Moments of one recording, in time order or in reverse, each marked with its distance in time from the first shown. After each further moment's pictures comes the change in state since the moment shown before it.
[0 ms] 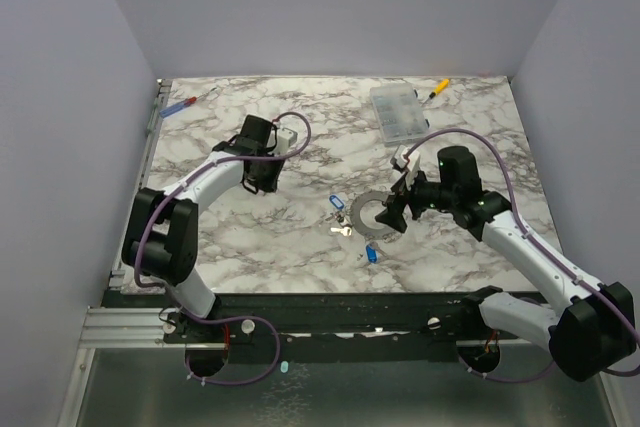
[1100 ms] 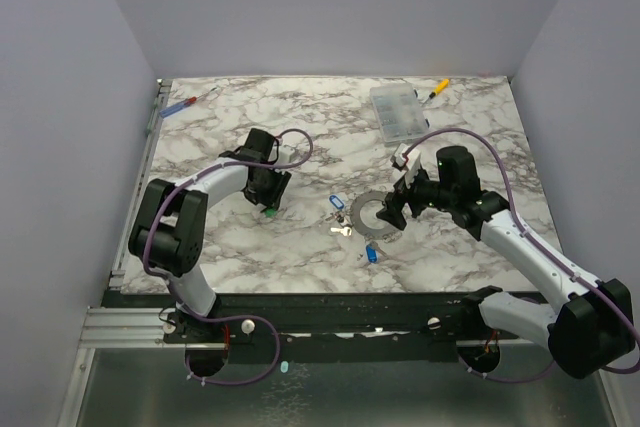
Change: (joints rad) left arm -0.001 0.089 -0.079 0.035 -0.024 0.019; right arm -0.001 0.014 -0.009 0.032 0.072 0.000
